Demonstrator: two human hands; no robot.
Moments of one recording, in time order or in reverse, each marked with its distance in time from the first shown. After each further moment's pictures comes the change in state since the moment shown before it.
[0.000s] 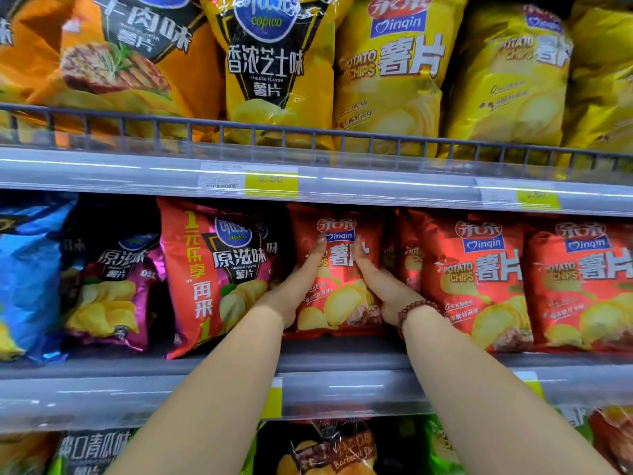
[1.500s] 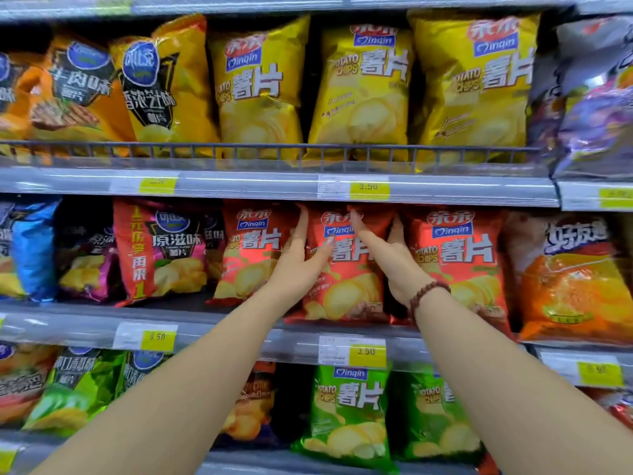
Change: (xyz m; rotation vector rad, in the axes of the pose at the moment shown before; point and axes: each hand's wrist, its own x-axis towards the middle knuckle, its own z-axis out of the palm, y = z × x) left_hand -0.072 0.012 0.187 0.515 0.341 0.430; right_hand -0.062 -0.020 -0.177 0.017 -0.018 -0.329
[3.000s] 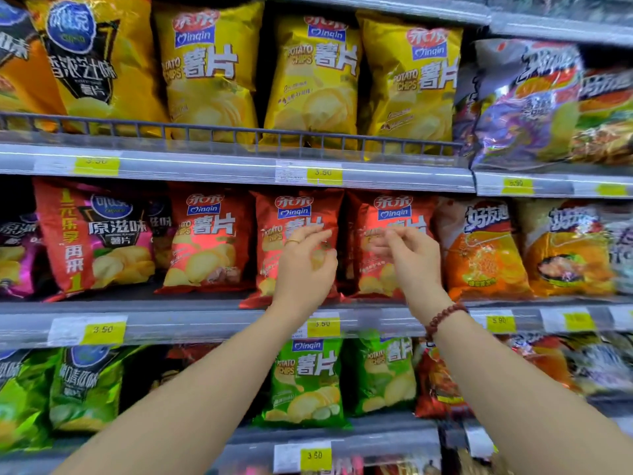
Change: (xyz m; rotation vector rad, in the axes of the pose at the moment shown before) left_hand -0.046 0.028 0.055 0.078 0.143 0.300; right_hand -0.067 0.005 -0.068 -0.109 0.387 -0.264
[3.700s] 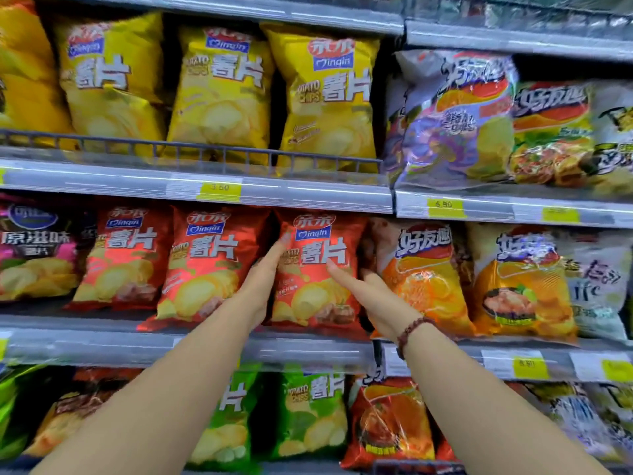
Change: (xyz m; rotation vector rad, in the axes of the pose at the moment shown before) left_hand 0.048 0.015 0.107 -0.670 -0.058 -0.707; right_hand 0.077 0.060 -0.085 0.035 -0.589 0.308
